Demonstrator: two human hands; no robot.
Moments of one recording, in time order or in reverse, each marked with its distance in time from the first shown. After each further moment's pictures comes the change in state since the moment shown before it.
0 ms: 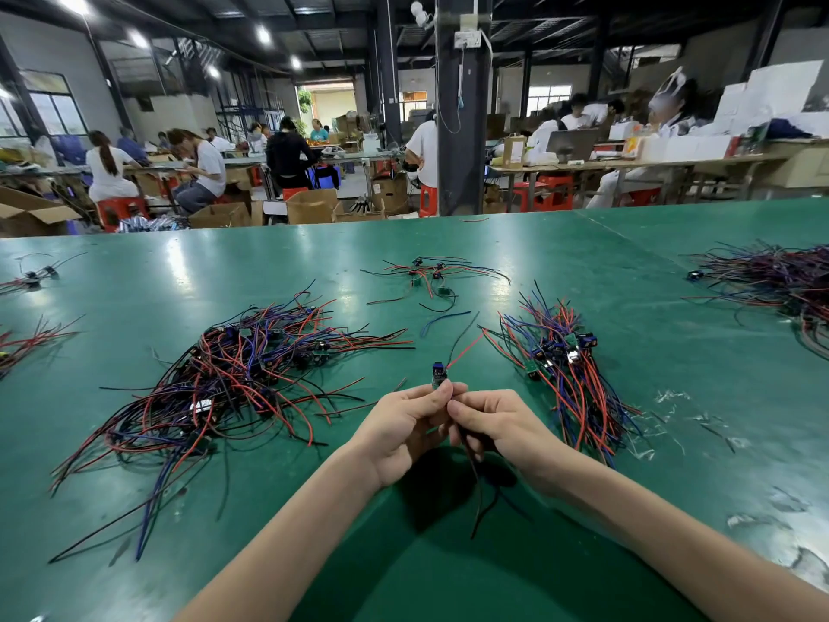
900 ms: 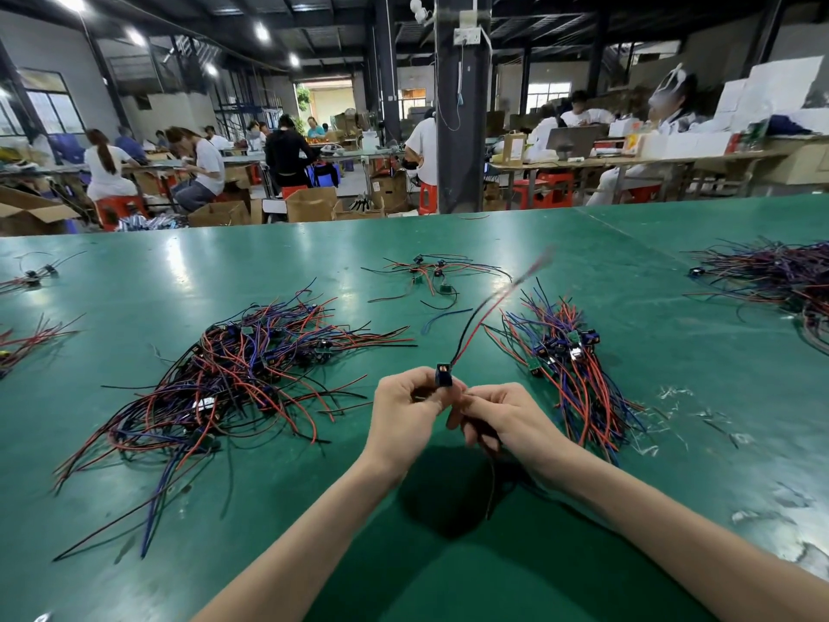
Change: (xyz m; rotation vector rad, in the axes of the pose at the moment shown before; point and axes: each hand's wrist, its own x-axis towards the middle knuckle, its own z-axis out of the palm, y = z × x) left_hand 0.000 -0.005 0.003 0.499 0.174 0.611; right_hand 0.002 -0.001 -0.002 -0.027 0.057 -0.013
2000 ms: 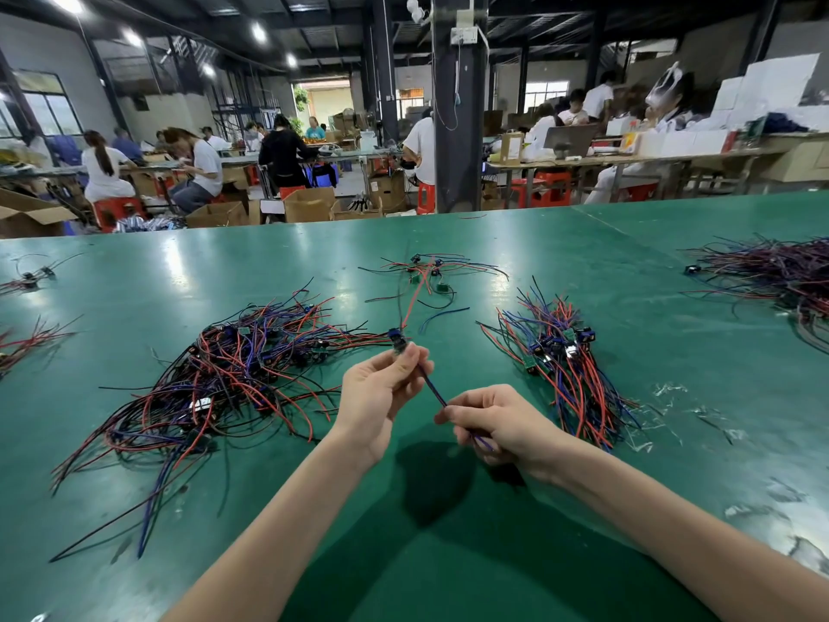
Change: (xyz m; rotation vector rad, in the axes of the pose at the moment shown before) left_hand 0.015 0.011 -0.016 -0.567 0.099 -0.329; right_hand 0.002 0.003 -0.001 0.174 -0.091 0.215
